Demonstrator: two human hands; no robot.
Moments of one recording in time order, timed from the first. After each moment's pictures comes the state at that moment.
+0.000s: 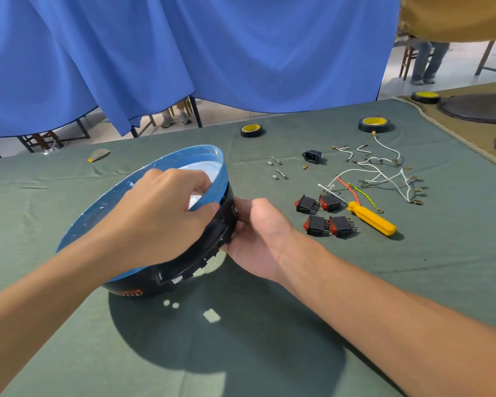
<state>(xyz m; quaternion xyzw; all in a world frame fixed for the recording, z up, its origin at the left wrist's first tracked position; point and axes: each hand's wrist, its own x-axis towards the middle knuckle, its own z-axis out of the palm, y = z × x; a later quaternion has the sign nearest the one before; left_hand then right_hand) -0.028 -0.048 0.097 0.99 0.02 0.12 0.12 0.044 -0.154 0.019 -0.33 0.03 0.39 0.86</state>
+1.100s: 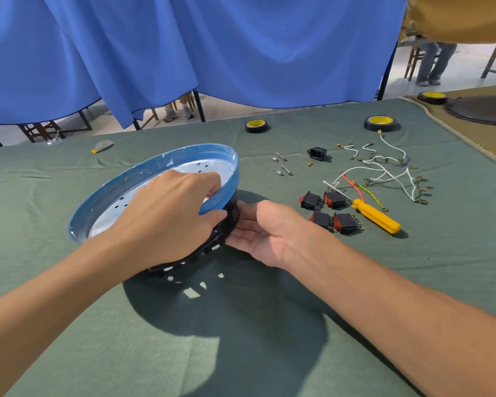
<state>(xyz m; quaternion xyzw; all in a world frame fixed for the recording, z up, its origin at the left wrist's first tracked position) -0.024 -0.040 0.078 0.99 -0.02 0.15 0.03 0.053 -0.160 0.016 -0.48 0.11 0.35 0.80</state>
